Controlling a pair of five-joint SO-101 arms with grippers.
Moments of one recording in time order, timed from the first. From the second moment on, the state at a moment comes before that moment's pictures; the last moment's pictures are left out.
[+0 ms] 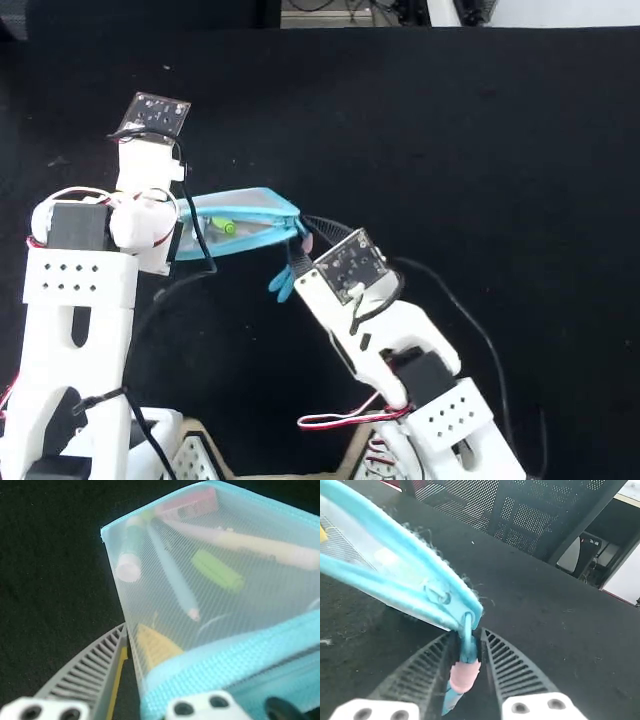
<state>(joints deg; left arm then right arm) -3.4 -21.0 20.2 84.3 -12.9 -28.9 -79.9 83.2 23.8 11.6</state>
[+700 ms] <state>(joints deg) -3.4 -21.0 20.2 84.3 -12.9 -28.9 -82.1 84.2 22.8 11.6</state>
